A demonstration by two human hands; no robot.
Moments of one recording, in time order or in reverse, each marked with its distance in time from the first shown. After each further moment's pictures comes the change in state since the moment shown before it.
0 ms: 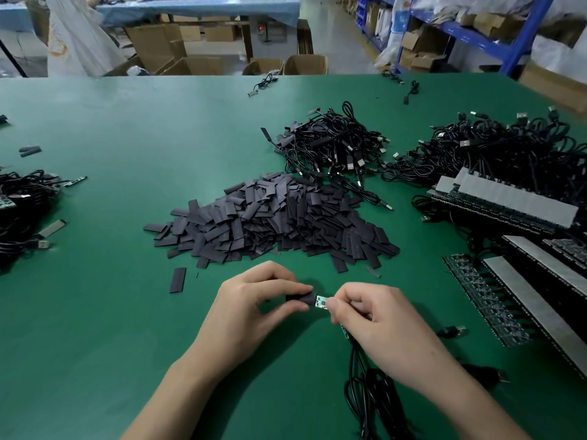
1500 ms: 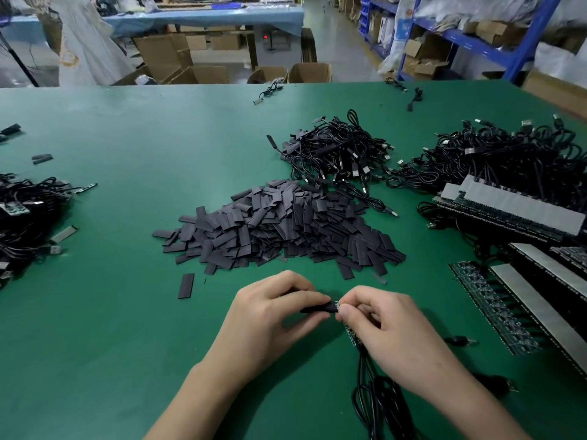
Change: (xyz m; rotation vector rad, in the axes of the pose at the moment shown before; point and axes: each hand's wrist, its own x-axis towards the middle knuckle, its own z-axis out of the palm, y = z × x) left_hand 0.003 0.007 0.010 0.147 0.076 0.210; right_hand 0.001 0.006 0.002 -0.042 0.032 0.019
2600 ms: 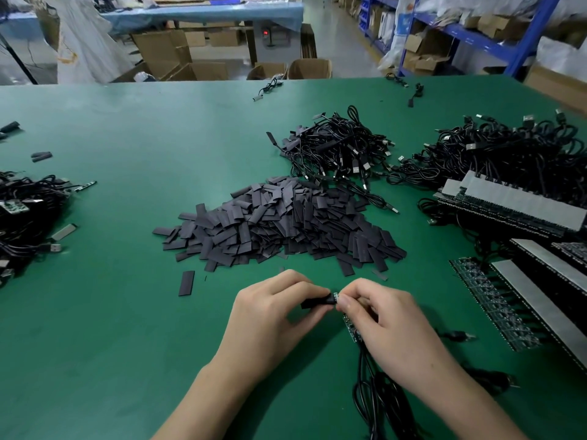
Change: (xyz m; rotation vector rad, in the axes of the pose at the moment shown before) left_hand 0.000 0.010 0.004 0.033 0.062 -0.066; right_hand 0.001 0.006 0.006 -0.037 0.058 -0.100
